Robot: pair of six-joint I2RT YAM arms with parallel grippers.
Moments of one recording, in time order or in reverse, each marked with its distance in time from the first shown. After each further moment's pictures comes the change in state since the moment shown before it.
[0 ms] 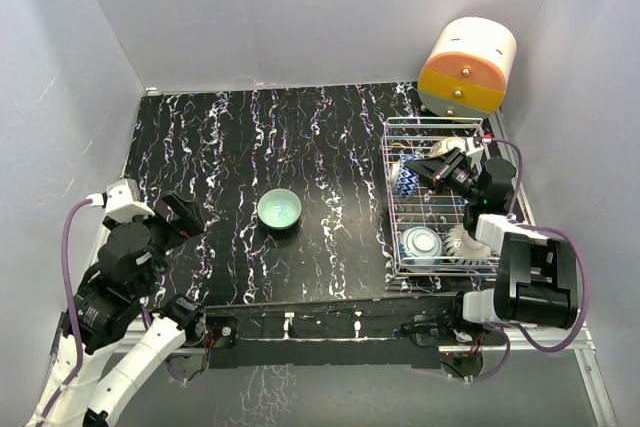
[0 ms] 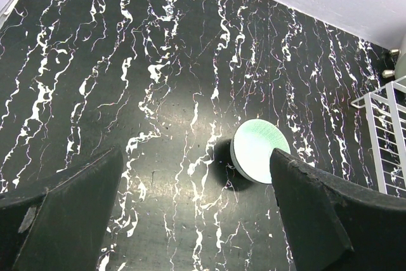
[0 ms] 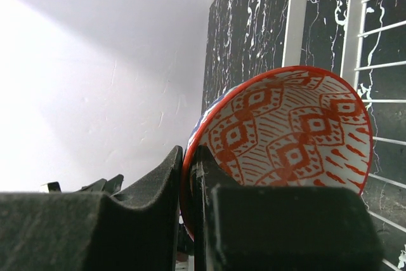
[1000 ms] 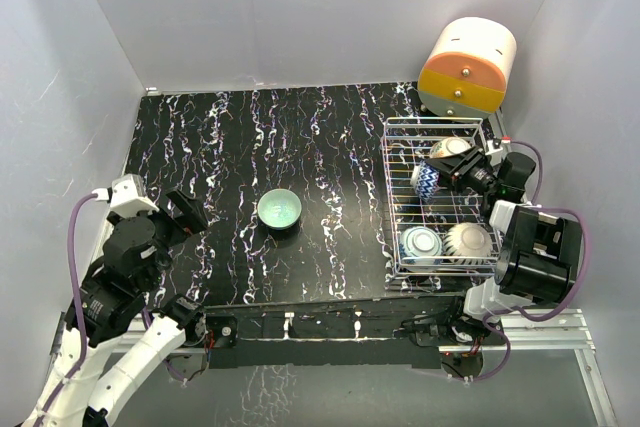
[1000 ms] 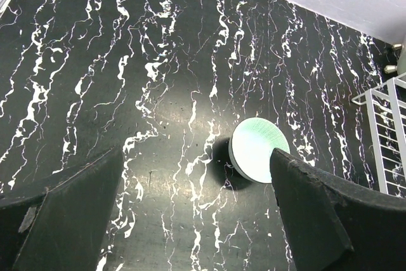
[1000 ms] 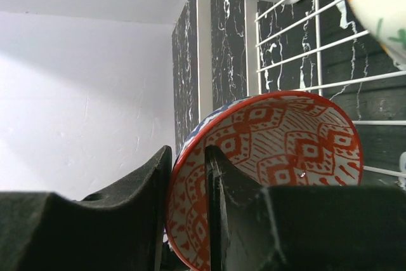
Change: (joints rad) left arm 0.000 0.035 0.000 0.016 0.008 0.000; right arm -0.171 0.167 0.109 -0.188 -0.066 -0.178
